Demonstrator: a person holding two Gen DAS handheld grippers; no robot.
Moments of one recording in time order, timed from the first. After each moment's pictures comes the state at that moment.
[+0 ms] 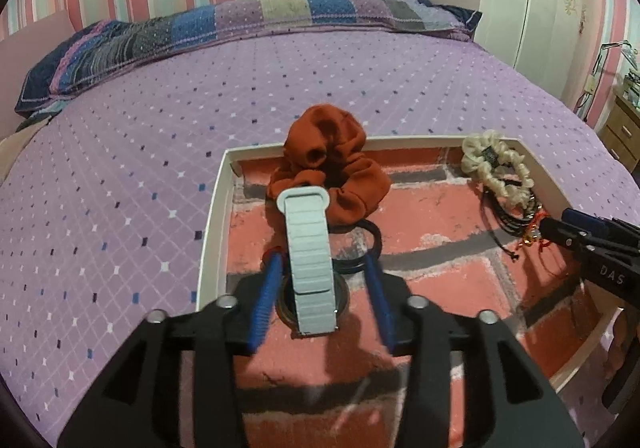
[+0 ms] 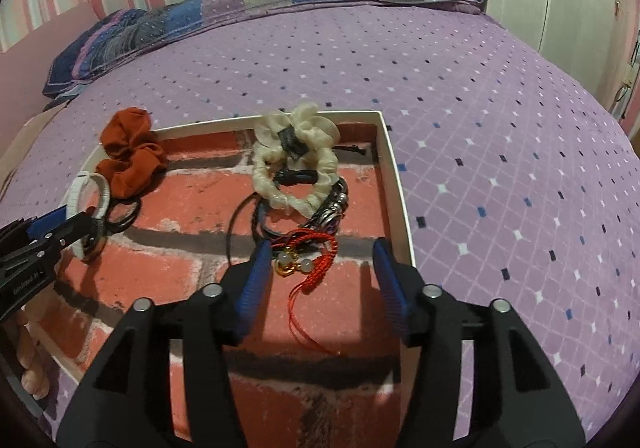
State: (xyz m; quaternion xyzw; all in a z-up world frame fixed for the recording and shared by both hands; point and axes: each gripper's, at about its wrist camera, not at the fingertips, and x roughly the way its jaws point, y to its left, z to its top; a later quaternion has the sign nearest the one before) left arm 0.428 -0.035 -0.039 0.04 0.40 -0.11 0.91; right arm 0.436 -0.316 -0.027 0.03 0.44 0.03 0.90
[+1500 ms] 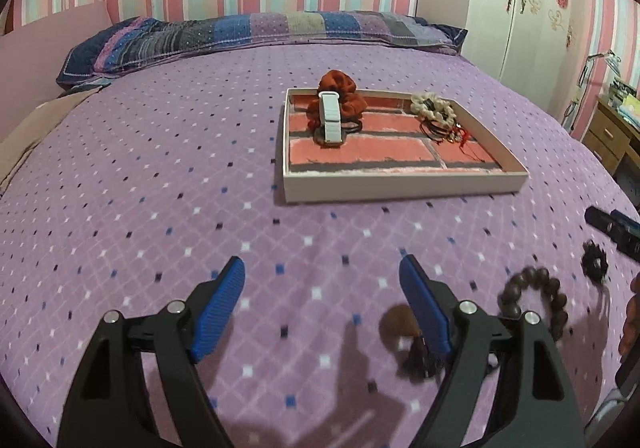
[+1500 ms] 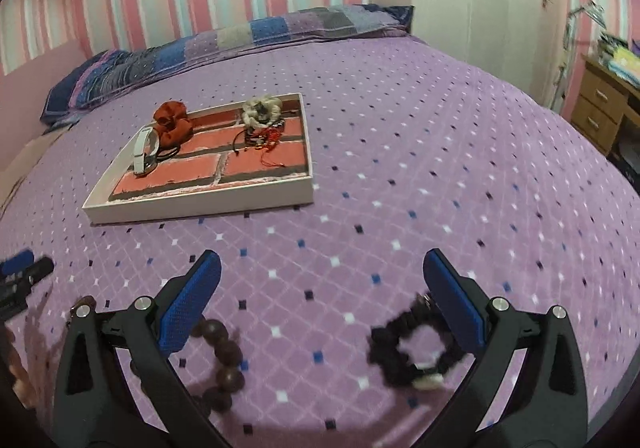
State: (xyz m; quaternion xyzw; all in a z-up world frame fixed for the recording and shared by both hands) left arm 0.192 0.019 -0.009 0.02 0.38 -0.09 0.92; right arm 0.185 -0.342 0.025 0.06 0.37 -0.05 0.92
